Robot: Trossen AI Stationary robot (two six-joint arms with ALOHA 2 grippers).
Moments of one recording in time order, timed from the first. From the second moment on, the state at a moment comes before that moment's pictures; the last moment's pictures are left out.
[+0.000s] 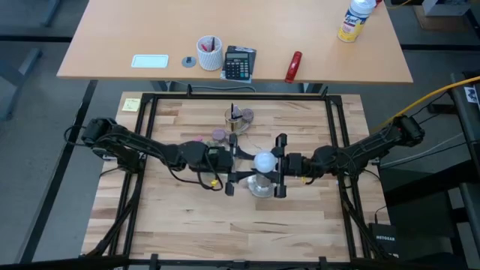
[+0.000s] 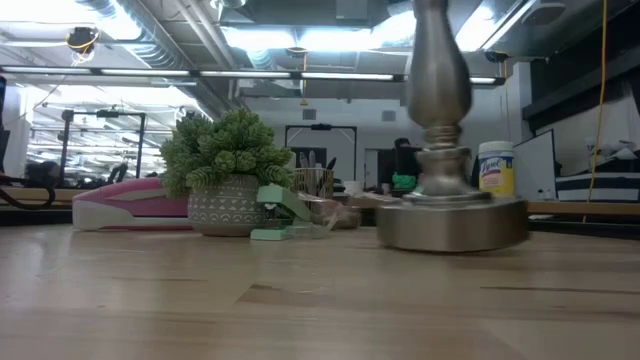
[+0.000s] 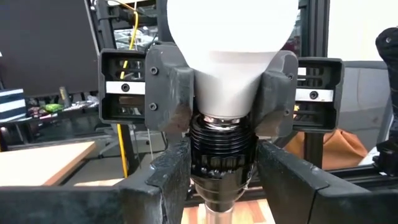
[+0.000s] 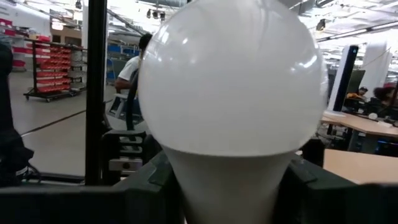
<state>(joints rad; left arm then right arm) -0.22 1.60 1.11 0.60 -0.19 0.12 0.36 1.30 0.90 0.65 0.37 -0.21</state>
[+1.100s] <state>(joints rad) -0.22 1.66 1.11 0.74 -0.21 0.09 0.36 1.30 0.90 0.66 0.34 -0.21</state>
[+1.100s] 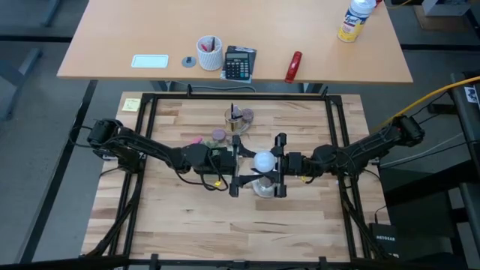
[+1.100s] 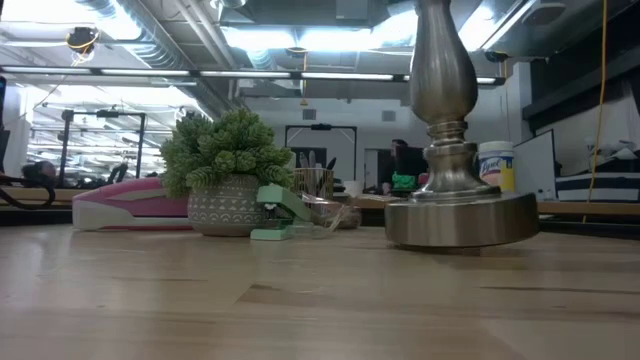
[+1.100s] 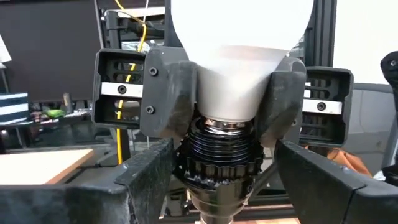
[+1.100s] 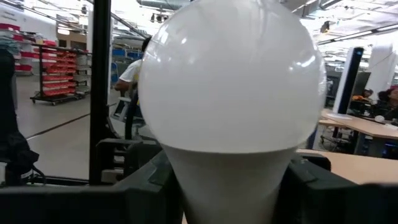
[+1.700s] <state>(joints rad) -0.22 1.66 1.11 0.75 -0.21 0.12 0.36 1.30 0.90 0.67 0.27 -0.20</state>
